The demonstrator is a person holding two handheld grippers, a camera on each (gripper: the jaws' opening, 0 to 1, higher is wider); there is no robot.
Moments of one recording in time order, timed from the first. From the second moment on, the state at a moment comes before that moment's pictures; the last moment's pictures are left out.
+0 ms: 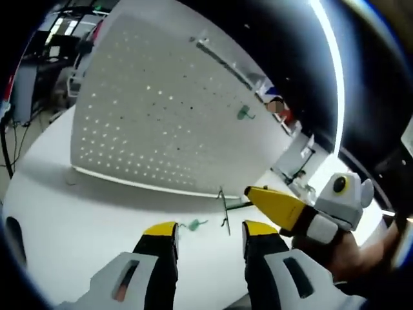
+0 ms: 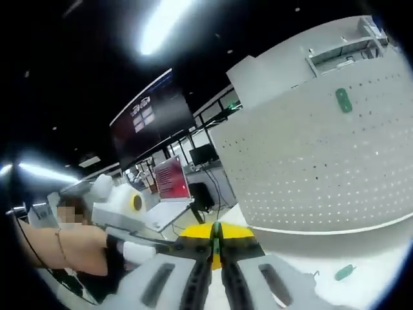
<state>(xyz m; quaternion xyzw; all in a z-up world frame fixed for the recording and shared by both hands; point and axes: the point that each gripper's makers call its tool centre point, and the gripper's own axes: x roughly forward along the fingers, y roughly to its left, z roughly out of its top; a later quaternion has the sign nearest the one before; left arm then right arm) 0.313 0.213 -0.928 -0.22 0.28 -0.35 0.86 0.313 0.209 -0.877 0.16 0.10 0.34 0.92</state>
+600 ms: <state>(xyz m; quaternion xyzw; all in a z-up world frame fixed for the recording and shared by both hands) 0.308 0.210 -0.919 -0.27 0.27 -0.36 0.85 0.307 0.217 -0.874 0.15 0.08 0.36 0.92</state>
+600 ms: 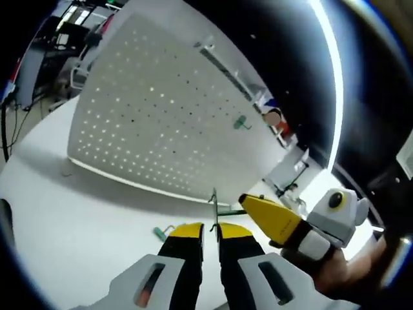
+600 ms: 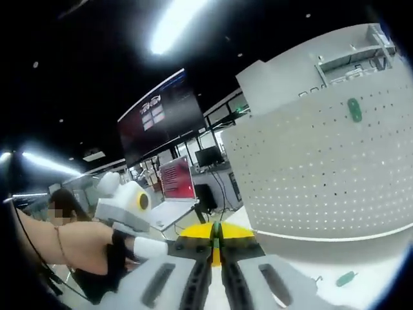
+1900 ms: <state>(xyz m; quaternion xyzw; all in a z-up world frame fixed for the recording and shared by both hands) 0.311 0.211 -0.900 -0.08 0.21 -0.37 0.90 0.304 0.220 -0.873 0.21 0.17 0.37 0.89</state>
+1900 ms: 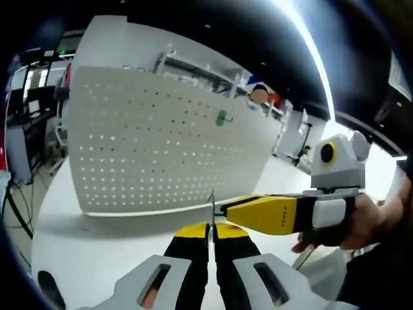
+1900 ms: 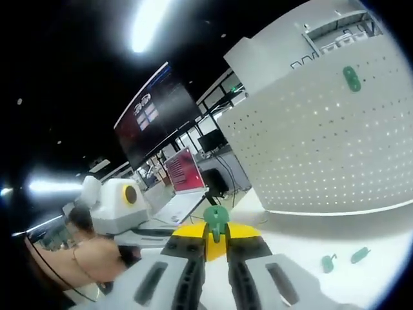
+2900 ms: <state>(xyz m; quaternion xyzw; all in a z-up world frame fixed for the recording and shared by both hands) 0.306 0.209 -0.896 -0.03 0.18 -0.40 0.90 0.303 0.219 -0.866 0.20 0.16 0.38 0.89</state>
